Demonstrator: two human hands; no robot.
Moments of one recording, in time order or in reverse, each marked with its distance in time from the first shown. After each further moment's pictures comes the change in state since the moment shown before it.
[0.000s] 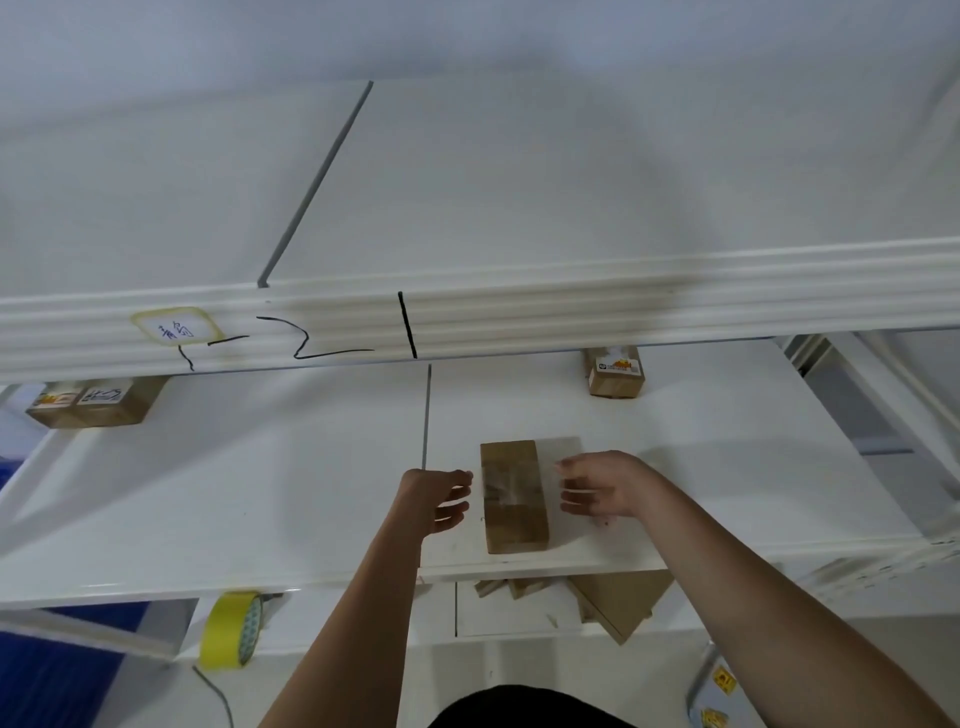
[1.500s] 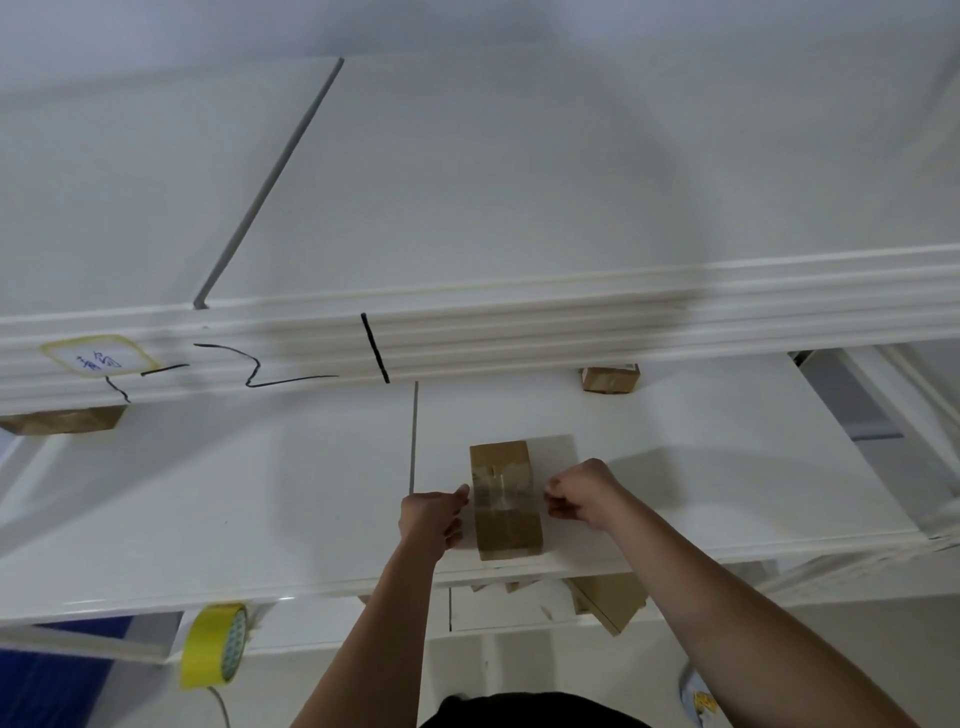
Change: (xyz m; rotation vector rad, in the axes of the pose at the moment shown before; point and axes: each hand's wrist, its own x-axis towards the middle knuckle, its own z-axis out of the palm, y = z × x) left_hand 0.033 -0.031 0.024 -0.022 0.194 -0.035; right_hand 0.048 0.022 0.016 -0.218 0.229 -0.059
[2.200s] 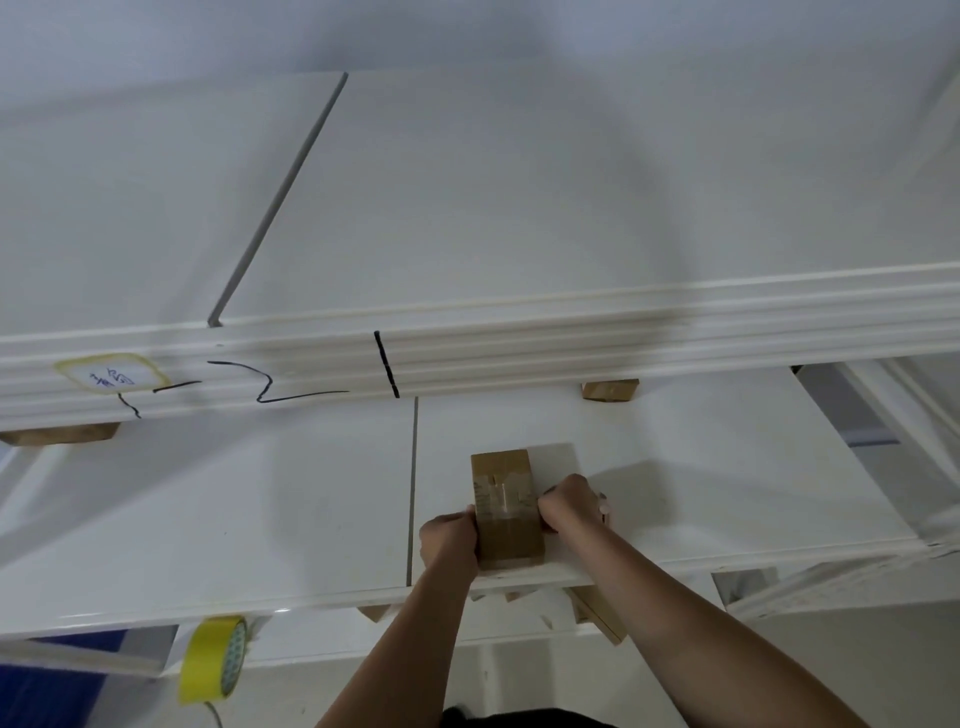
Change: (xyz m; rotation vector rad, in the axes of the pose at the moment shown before) left_hand -0.011 -0.019 0.025 -0.101 0.119 -0.042; right_hand -0.016 0.003 0.034 -0.363 0.309 -0.036
